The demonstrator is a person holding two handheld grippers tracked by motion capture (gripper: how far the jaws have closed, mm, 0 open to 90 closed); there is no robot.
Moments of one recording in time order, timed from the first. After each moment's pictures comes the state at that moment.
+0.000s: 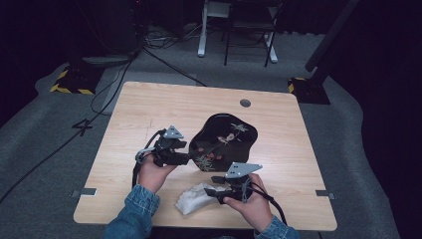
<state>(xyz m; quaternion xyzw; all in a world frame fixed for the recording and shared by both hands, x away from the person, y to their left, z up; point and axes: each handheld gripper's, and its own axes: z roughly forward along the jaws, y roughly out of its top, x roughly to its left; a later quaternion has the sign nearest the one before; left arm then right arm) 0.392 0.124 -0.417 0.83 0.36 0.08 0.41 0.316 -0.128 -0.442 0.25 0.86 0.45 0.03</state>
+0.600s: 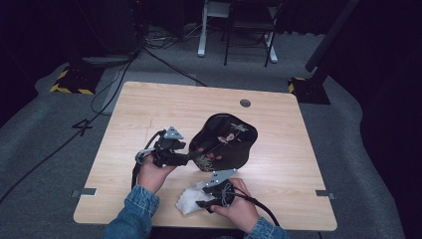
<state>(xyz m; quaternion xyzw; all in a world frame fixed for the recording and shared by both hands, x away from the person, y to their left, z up) 0.393 0.123 -0.420 0.84 0.37 0.08 0.40 0.318 -0.096 -0.480 0.22 0.91 0.35 0.01</state>
